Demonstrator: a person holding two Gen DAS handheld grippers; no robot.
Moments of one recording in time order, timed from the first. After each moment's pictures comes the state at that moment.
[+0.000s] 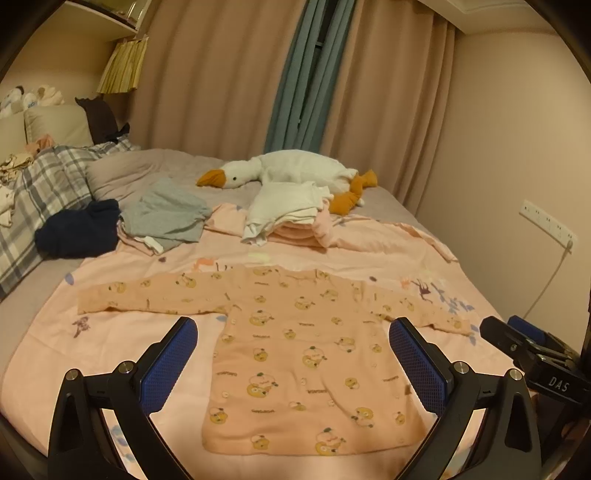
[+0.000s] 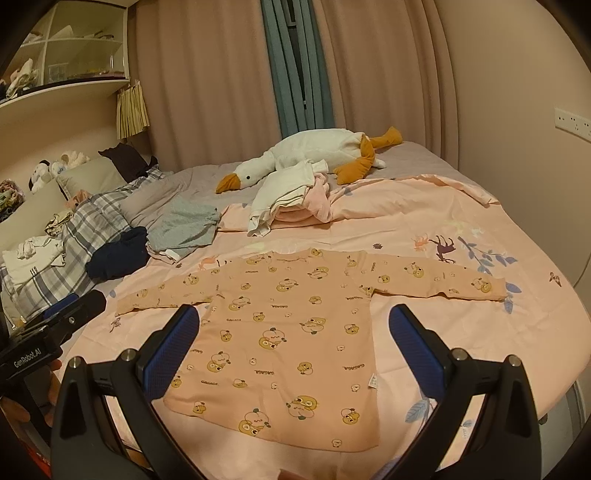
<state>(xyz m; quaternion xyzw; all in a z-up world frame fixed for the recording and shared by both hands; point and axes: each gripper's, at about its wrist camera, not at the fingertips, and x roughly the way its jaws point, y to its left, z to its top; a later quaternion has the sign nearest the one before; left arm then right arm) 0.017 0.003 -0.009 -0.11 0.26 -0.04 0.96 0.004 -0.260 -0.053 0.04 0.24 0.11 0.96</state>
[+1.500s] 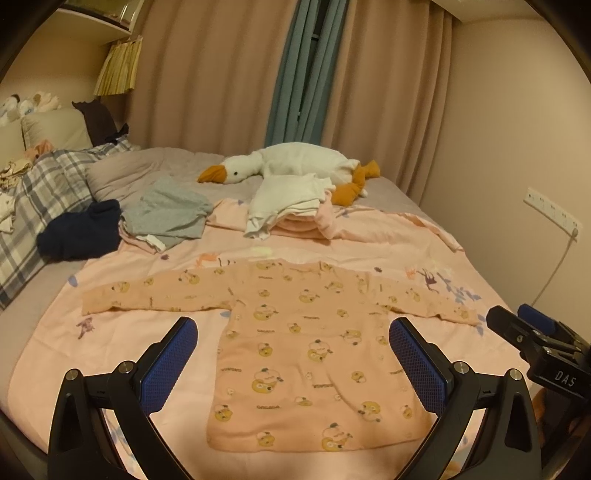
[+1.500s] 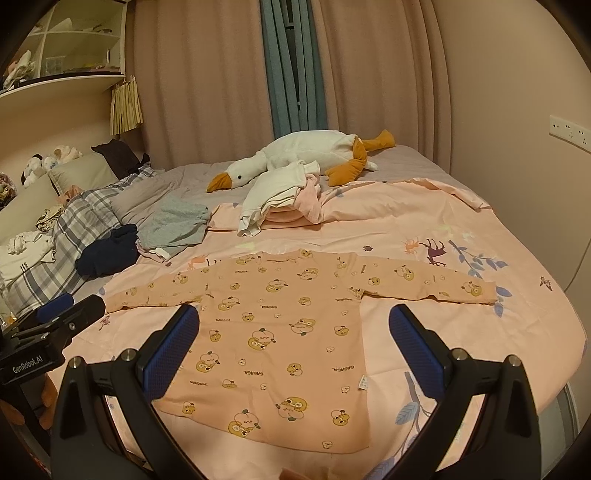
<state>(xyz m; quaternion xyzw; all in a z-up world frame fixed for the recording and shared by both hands) 0.010 0.010 -0.015 -0.09 0.26 -0.04 0.96 0.002 -0.256 -0.053 0.03 0.23 0.09 0.97</state>
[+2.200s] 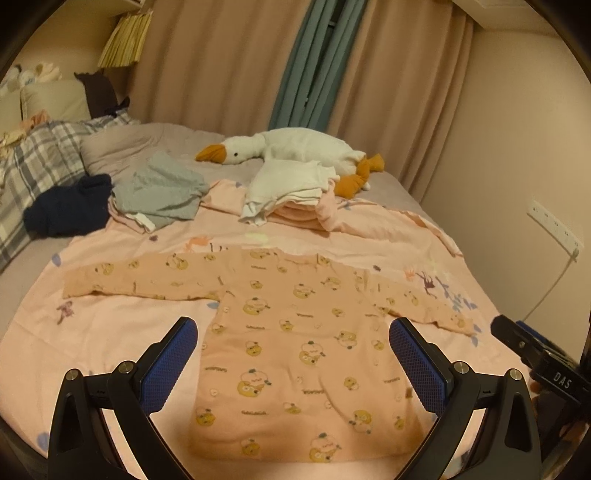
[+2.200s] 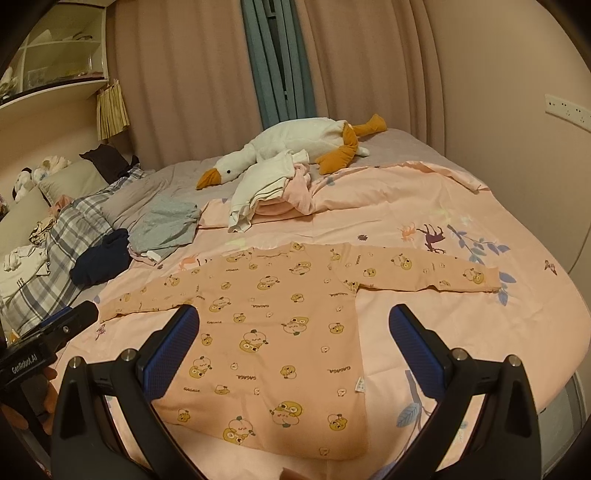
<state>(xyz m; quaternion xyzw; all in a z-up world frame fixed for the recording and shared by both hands) 0.049 0.003 -0.025 -0.14 0.29 -0.04 0.95 0.037 -0.275 -0.059 0.06 0.26 0.08 0.96</state>
